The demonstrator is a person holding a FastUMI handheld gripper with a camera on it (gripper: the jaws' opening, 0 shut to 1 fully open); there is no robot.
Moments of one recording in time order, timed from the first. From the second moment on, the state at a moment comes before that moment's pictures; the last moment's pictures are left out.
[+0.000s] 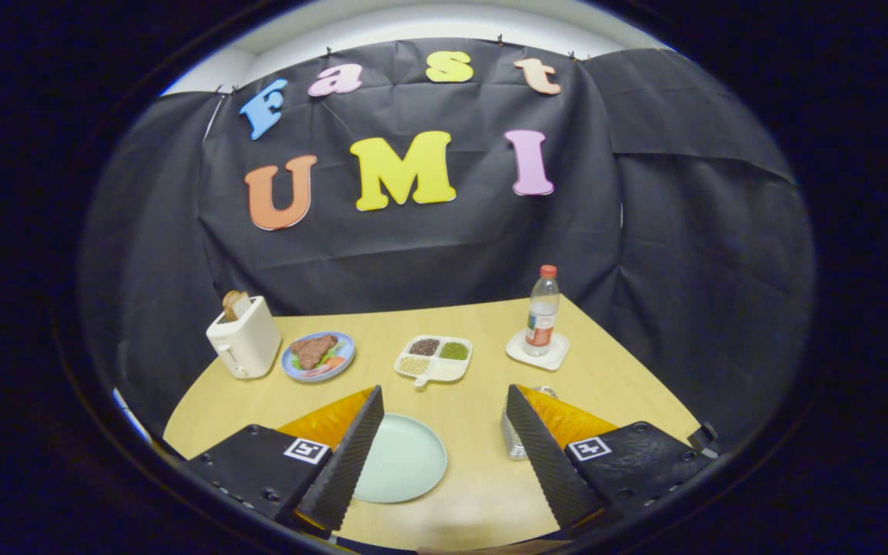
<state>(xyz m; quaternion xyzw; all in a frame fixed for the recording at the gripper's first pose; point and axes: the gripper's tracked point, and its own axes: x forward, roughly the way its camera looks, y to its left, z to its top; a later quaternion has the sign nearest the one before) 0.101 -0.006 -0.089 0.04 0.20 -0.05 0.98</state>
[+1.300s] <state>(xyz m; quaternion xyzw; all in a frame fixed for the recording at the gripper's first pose) 0.133 0.113 -0.303 0.04 0.46 0.01 0.89</state>
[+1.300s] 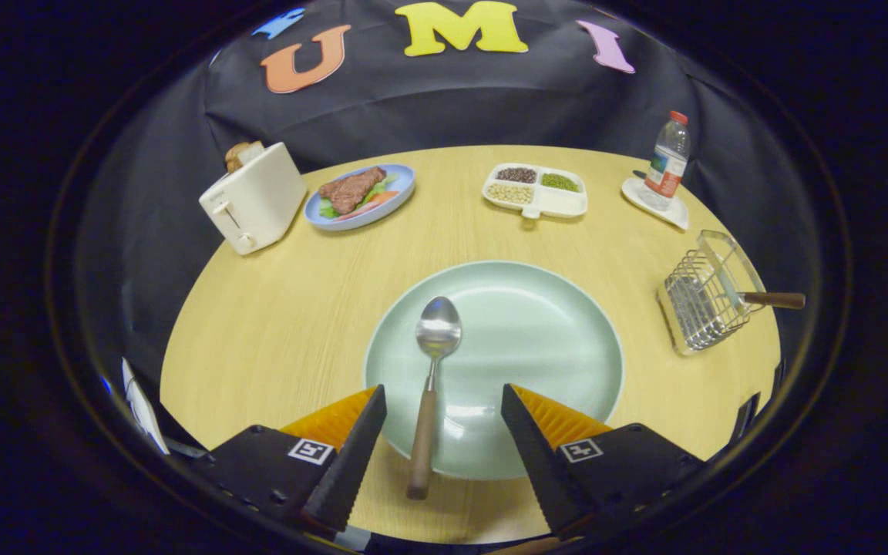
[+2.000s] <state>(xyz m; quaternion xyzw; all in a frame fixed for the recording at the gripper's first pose) 0.139 0.122 -0.334 0.02 0.51 0.01 0.86</state>
